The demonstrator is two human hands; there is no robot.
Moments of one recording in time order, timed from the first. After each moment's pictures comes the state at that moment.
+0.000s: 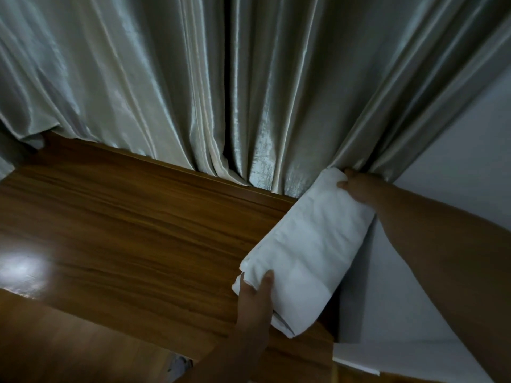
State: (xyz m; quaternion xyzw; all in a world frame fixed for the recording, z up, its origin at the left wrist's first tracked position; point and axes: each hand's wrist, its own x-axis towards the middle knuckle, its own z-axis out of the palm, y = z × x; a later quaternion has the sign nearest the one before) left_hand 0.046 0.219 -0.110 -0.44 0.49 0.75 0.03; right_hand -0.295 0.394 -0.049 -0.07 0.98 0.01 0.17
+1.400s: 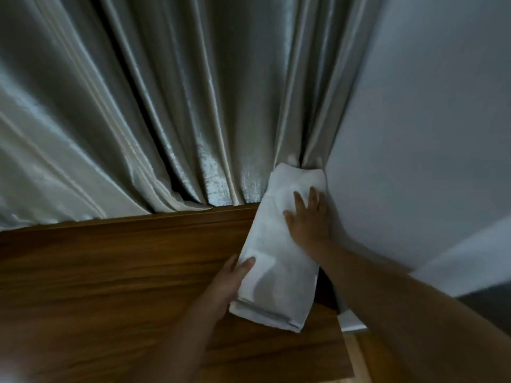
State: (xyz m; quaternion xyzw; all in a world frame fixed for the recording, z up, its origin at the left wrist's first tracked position) left_hand -0.021 0.134 -0.089 -0.25 0.68 0.62 0.29; right_hand -0.130 0.349 -0.105 0.07 0.99 -0.11 -0.02
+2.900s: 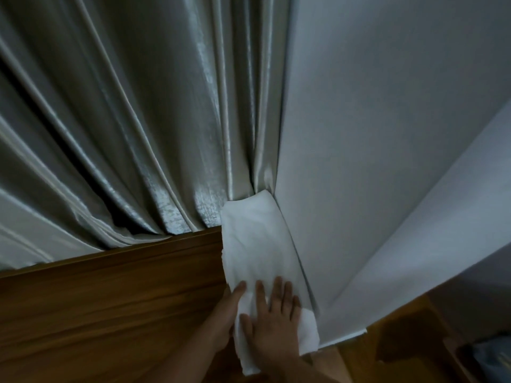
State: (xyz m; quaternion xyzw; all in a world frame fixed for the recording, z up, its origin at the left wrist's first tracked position) left_hand -0.027 0.234 -0.121 -0.29 0.61 0.66 0.33; right_hand 0.042 0.336 -0.144 0.11 0.98 -0.14 0.01
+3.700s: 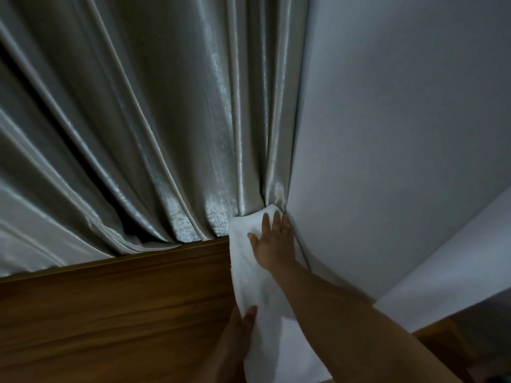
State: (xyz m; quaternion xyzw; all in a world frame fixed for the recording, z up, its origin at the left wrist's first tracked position) left_hand -0.020 0.245 -0.126 -0.20 0.75 0.55 0.30; right_hand -0.151 0.371 -0.091 0.08 0.98 -0.16 0.01
